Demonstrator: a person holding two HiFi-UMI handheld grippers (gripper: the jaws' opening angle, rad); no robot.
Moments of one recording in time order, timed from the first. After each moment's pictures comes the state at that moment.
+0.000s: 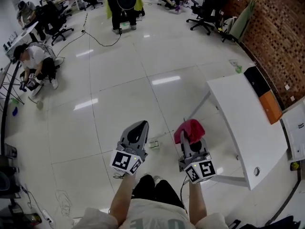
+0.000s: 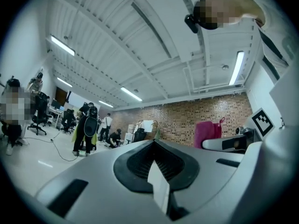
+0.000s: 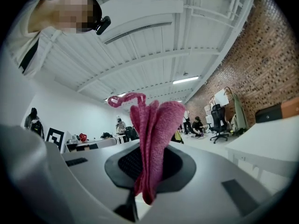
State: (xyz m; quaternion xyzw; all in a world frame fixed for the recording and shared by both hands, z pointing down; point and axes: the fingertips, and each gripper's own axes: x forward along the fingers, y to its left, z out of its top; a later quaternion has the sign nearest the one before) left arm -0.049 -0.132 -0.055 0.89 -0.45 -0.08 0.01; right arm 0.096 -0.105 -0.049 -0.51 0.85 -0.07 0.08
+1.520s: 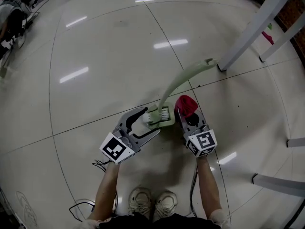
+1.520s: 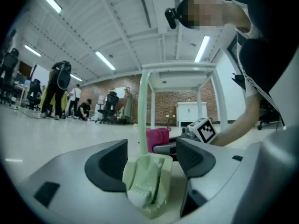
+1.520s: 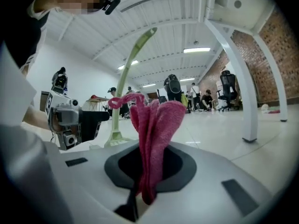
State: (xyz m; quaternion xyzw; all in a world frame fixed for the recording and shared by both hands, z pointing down) left arm -0.019 -0.153 0.745 0.97 -0.25 0.02 0.01; right arm 0.073 -0.209 0.796 -0.45 0.89 -0.07 -0.05
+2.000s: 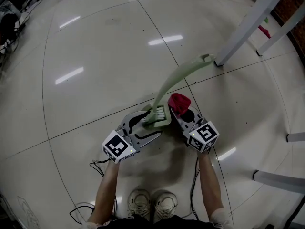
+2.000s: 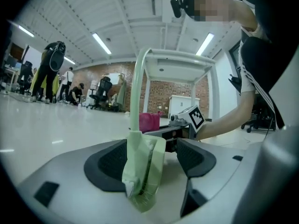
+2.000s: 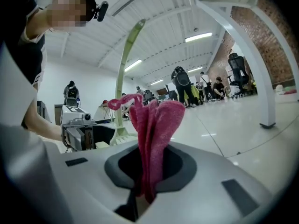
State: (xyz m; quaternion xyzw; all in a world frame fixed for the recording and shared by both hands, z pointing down) left arm 0.004 -0.150 0.794 0.97 -0.20 0.08 0.06; right arm 0.060 -0.211 0.810 -0.36 0.92 -0.13 -0.04
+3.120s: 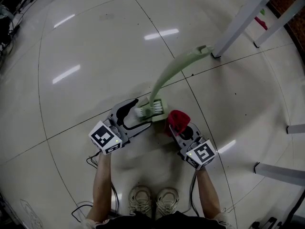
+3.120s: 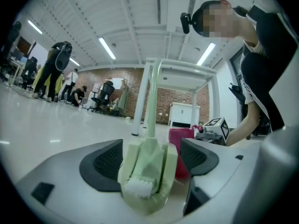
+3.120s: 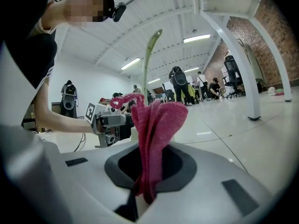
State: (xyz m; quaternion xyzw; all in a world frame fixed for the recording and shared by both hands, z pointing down) left arm -0.025 -0.167 0.783 0.98 -0.20 0.02 0.08; right arm 0.058 -0.128 0.816 -0.39 0.91 -0.12 -0.04
